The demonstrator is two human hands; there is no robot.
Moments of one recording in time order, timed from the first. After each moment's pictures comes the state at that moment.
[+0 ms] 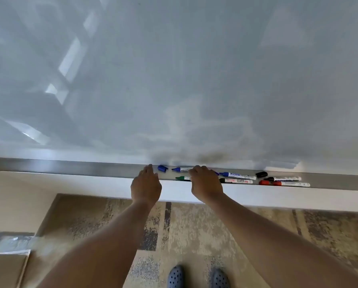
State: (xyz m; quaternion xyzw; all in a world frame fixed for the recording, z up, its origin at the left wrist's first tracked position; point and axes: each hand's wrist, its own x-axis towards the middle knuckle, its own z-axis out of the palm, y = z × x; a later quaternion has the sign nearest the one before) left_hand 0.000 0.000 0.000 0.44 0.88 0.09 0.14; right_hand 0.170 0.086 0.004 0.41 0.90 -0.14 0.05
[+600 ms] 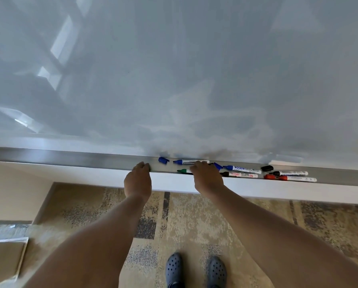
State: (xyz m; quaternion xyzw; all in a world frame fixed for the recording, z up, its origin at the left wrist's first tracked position) left_hand -0.029 -0.007 -0.025 0.46 0.88 0.02 0.13; right_hand 0.159 0.096 -0.017 0.40 0.90 -0.11 0.11
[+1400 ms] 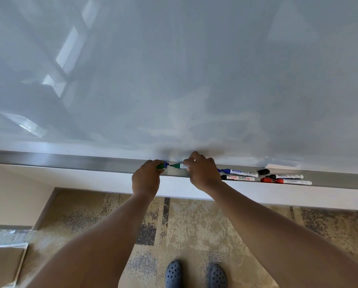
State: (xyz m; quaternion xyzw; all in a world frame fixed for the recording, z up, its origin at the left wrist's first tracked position) left_hand -0.013 0.010 -0.007 0.47 0.86 0.14 0.13; right_hand 0.154 0.104 0.008 0.39 0.91 -0.17 -0.01
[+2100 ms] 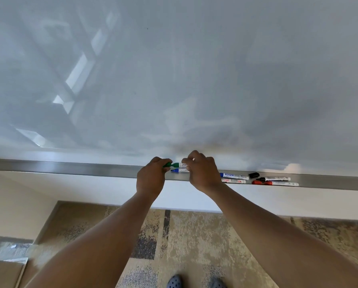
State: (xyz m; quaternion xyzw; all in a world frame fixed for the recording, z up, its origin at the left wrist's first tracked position) left_hand 0.016 -0.001 0.049 0.55 0.81 0.19 0.07; right_hand 0.176 0.082 0.057 0.38 0.91 -0.11 -0.11
